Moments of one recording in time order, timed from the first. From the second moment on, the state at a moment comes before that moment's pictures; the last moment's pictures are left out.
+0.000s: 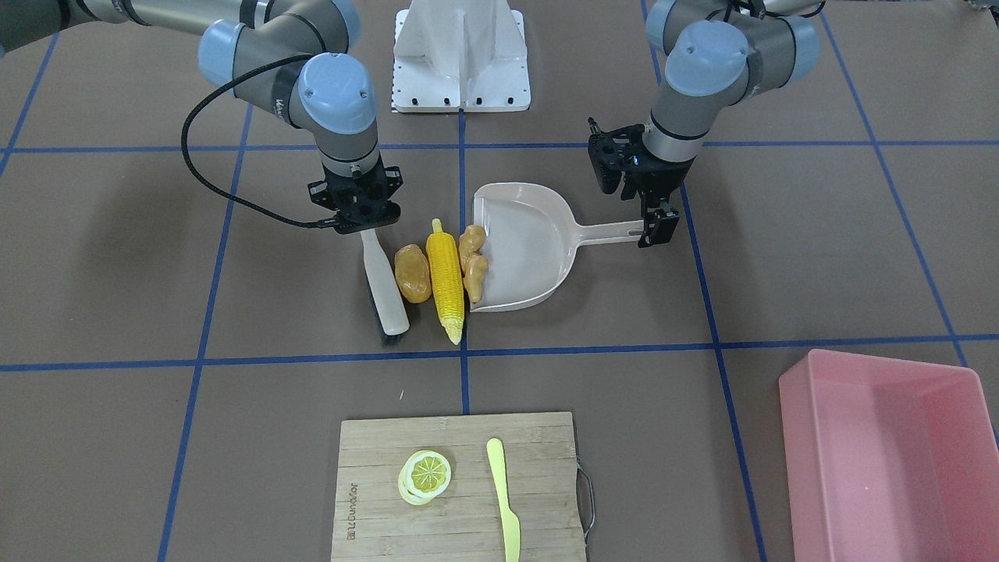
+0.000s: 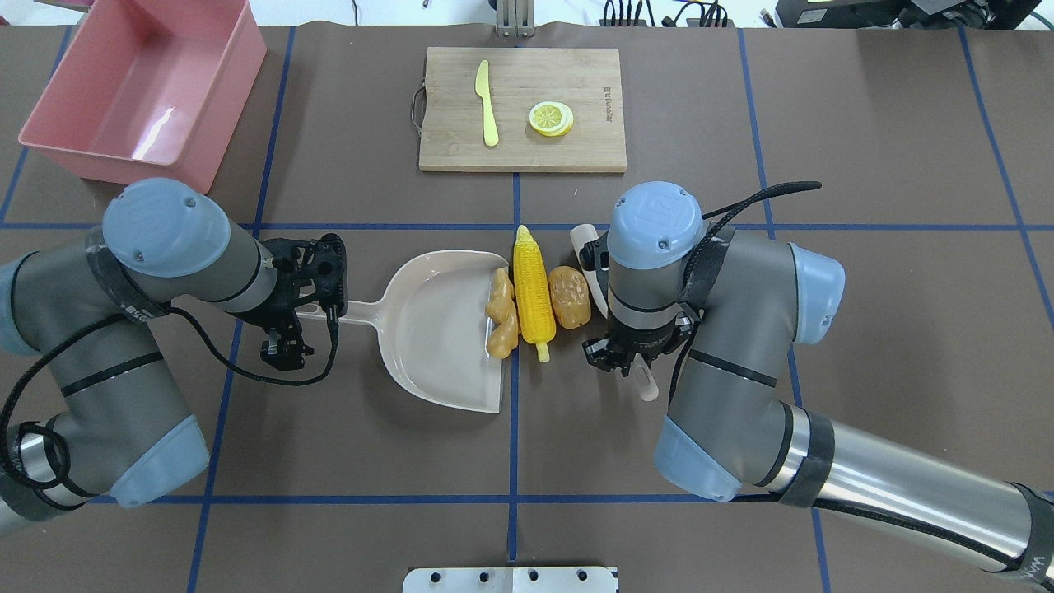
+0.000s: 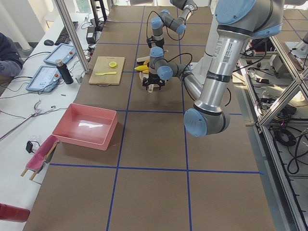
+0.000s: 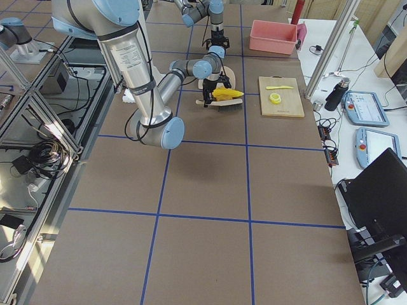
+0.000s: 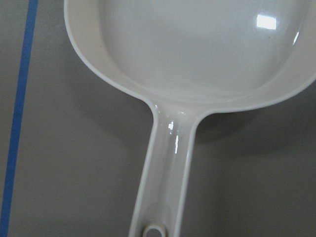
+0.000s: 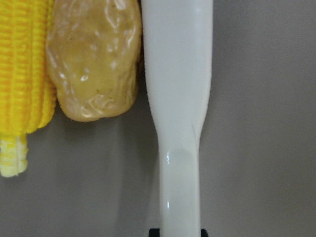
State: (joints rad) left arm -0.62 -1.91 -1.89 -1.66 -1.91 0.31; right arm 0.52 -0.97 1.73 -1.79 2.02 0.85
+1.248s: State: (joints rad) left arm -0.61 -1.90 -1.91 -1.64 -1.91 0.31; right arm 0.47 -0.88 1.65 -1.61 2.07 0.99
